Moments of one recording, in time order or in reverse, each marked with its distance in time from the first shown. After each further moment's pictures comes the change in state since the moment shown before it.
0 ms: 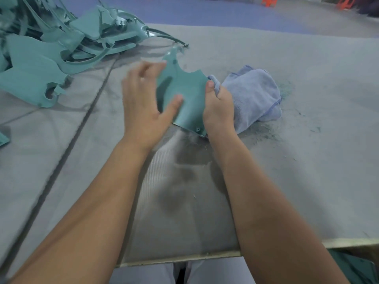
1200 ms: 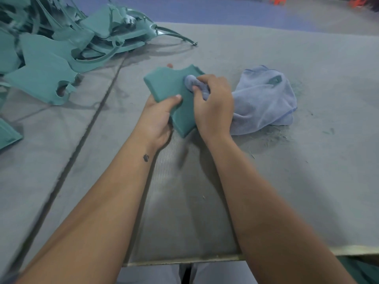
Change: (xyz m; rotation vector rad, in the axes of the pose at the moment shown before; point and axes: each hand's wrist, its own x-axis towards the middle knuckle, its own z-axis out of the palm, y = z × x) left_hand 0.003 0.011 0.012 -1.277 -0.094 -0.942; right_hand -0.007 0.006 0.022 -0.461 0.151 -0.460
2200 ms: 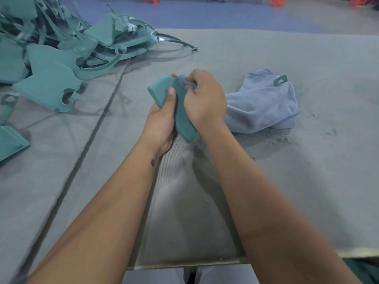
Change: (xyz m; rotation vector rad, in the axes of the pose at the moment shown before) left_hand 0.003 -0.006 -0.003 0.044 -0.059 0.050; right_hand 0.021 -0.014 0.013 -0.114 -0.177 -0.011
